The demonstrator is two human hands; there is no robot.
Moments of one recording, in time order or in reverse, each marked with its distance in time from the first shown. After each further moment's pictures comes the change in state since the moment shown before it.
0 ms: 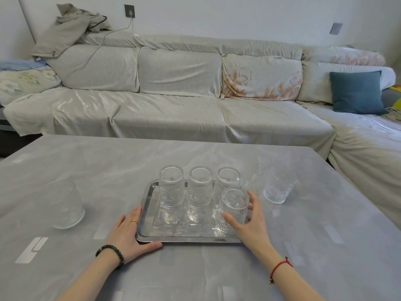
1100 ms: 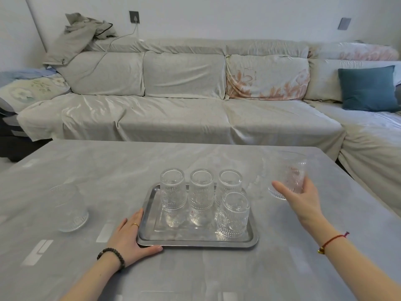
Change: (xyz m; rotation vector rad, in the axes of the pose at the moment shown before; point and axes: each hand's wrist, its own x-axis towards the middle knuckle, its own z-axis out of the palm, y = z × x) left_hand 0.000 0.003 -0.001 -0.015 0.008 -0.017; right_hand 0.063 -0.026 -0.098 0.080 0.190 0.009
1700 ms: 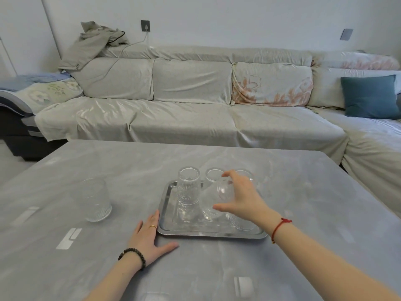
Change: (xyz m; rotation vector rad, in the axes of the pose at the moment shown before) left_hand -0.032 -0.002 0.000 -0.059 -0.026 -0.010; right_hand -0.077 -0.075 0.108 -0.544 -0.552 -0.361
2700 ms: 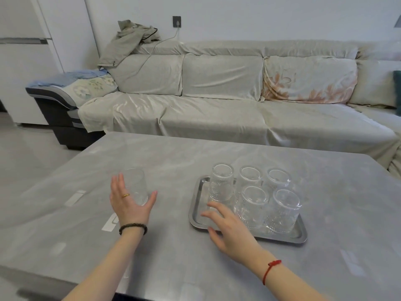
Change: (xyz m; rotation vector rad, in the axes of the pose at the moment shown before) left_hand 0.000 -0.045 -0.078 -0.376 0.951 -0.236; right_hand -0.034 -0.051 0.100 -0.039 -0.105 -0.411
